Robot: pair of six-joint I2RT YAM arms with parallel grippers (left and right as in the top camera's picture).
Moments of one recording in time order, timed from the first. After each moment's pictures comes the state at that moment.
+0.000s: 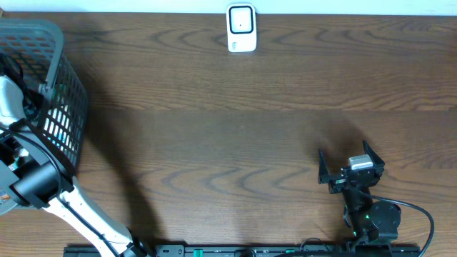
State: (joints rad) left arm 0.63 2.21 1.81 -0.97 -0.23 -0.54; right arm 0.01 0.02 0.01 -0.06 -0.14 -0.17
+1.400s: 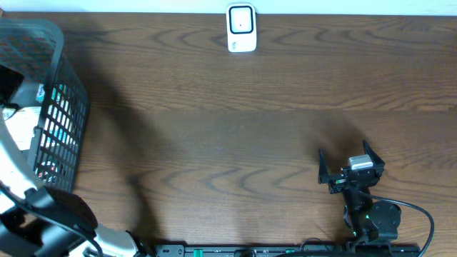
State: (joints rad) left arm 0.63 1.75 1.78 -1.07 -0.18 -0.54; right arm 0.01 0.02 0.01 -0.06 -0.14 -0.17
